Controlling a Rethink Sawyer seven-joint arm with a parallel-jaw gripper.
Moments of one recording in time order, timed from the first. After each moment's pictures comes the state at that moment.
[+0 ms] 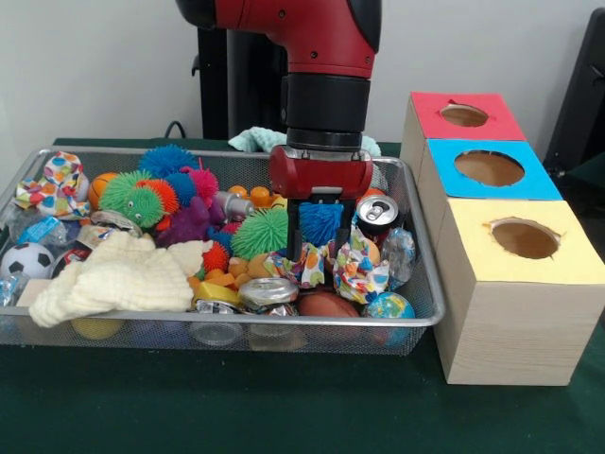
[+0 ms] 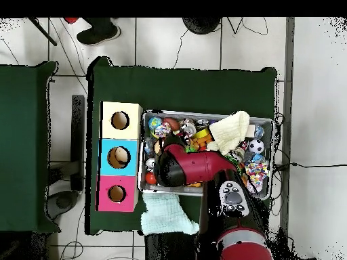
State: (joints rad) arm -0.26 -0.55 0.04 1.69 -0.41 0.00 1.57
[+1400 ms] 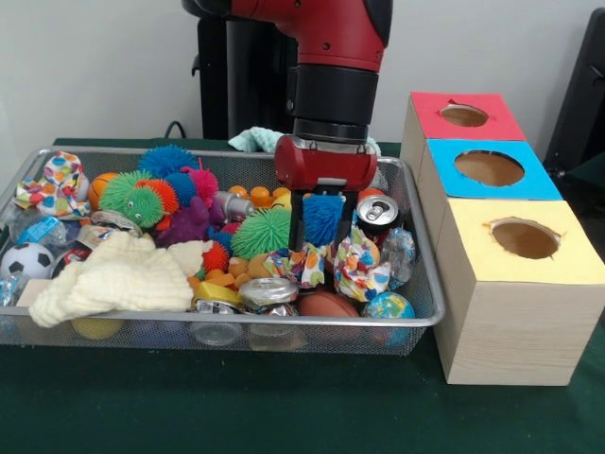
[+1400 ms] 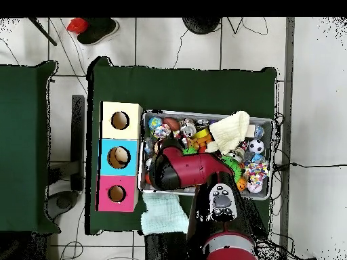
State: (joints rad) arm -0.19 -0.56 -0.03 1.69 -0.41 0.00 1.57
